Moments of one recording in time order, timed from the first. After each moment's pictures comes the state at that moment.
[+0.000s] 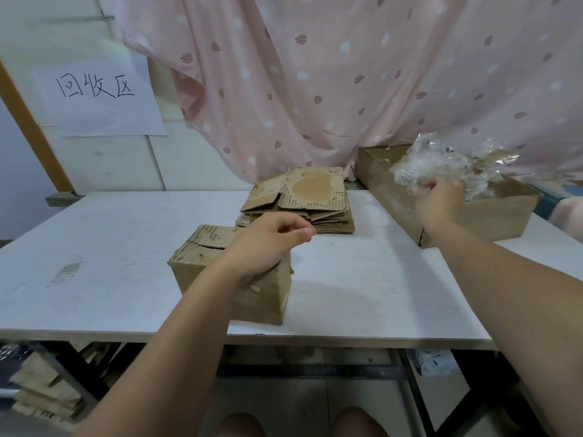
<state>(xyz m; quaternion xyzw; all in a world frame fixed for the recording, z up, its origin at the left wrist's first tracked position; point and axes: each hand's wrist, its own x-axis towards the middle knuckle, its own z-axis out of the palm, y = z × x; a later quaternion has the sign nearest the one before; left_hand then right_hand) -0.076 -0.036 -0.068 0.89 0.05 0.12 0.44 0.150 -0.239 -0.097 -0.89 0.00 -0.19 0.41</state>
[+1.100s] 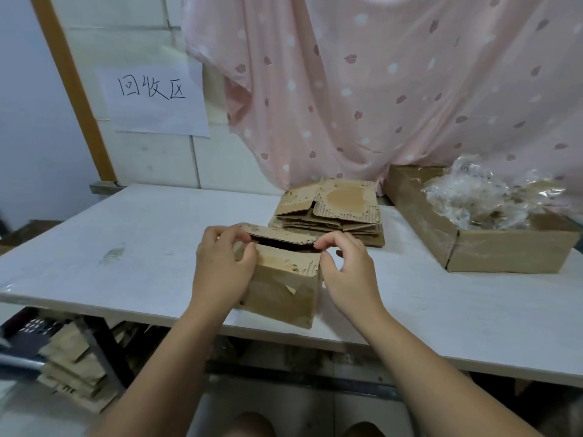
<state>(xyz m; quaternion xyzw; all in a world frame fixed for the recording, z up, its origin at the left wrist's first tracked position) -0.137 0.026 -0.110 0.83 0.27 0.34 0.34 -0.043 -0.128 -0.119 -0.78 -0.36 -0.10 0.51</state>
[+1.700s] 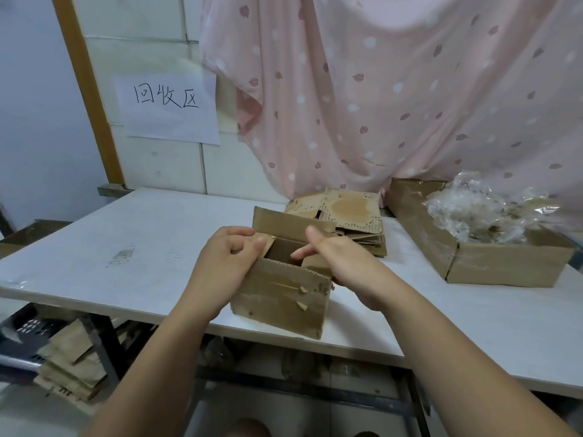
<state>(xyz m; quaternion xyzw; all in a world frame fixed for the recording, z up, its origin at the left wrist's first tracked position) -0.169 0.023 -0.081 0.80 0.20 0.32 0.47 -0.062 -0.128 -0.057 -0.79 -0.37 0.20 0.45</state>
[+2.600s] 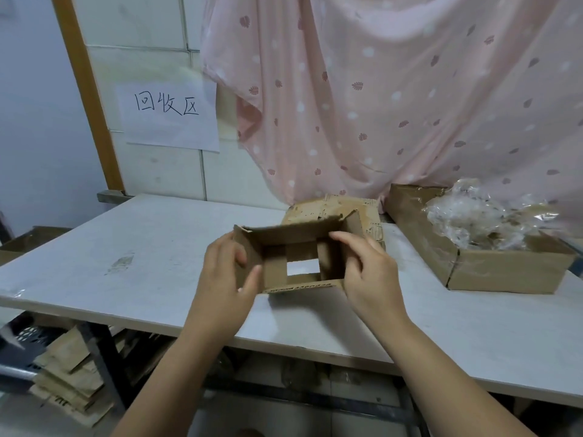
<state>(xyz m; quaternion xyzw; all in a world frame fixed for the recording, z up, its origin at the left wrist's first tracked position) -0.178 0.018 -0.106 0.84 0.18 0.38 0.33 -0.058 -0.142 -0.087 -0.78 -0.37 -0.15 0.47</state>
